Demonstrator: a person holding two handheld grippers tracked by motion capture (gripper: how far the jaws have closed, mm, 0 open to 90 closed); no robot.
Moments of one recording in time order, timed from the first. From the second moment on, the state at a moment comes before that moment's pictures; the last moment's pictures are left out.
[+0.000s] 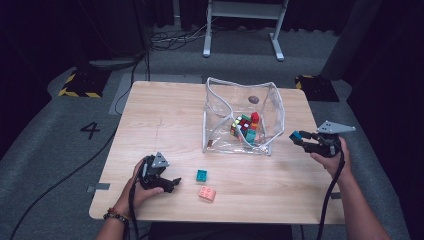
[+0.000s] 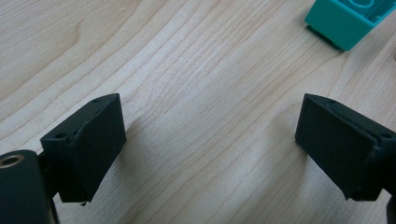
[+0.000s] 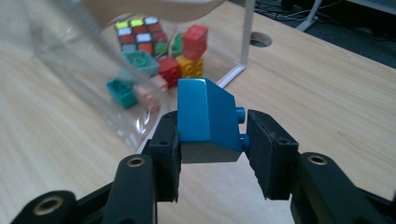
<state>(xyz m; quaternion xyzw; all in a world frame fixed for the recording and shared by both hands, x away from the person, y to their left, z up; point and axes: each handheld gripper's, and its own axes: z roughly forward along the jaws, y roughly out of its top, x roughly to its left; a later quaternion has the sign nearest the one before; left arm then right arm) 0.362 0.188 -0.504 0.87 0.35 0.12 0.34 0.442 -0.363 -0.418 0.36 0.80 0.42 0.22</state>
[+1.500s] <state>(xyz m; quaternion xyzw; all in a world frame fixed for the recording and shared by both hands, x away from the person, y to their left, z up) 0.362 0.187 -0.504 0.86 0.35 0.12 0.34 0.494 -0.295 -0.282 0.27 0.80 0.48 0.24</state>
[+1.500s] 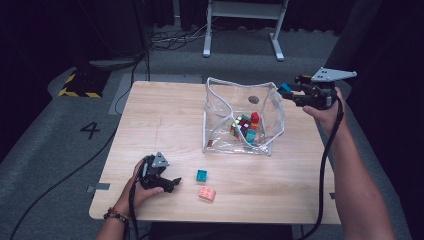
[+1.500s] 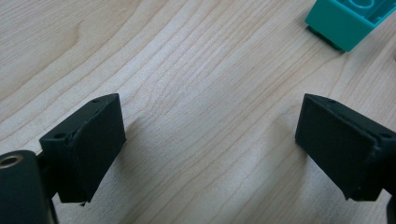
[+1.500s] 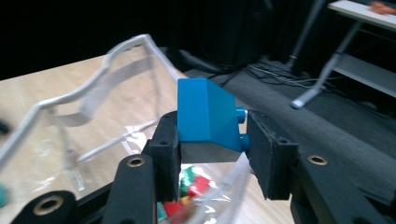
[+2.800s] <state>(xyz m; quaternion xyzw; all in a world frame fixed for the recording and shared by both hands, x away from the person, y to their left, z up) 0.362 0.187 -0.505 0.86 0.35 0.12 0.34 0.519 -0.190 -0.327 0.18 0.92 0.31 0.16</state>
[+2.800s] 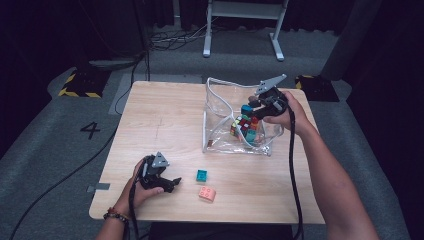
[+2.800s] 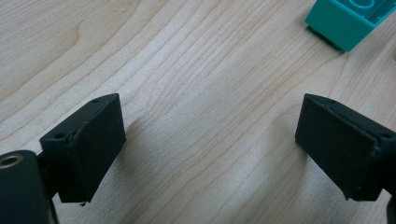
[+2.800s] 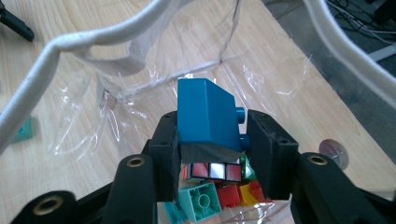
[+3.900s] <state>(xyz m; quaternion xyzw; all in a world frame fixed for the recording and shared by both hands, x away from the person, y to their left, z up) 0.362 0.187 -0.505 0.86 0.35 0.12 0.34 0.515 -0.234 -0.338 0.20 0.93 0.27 0.16</state>
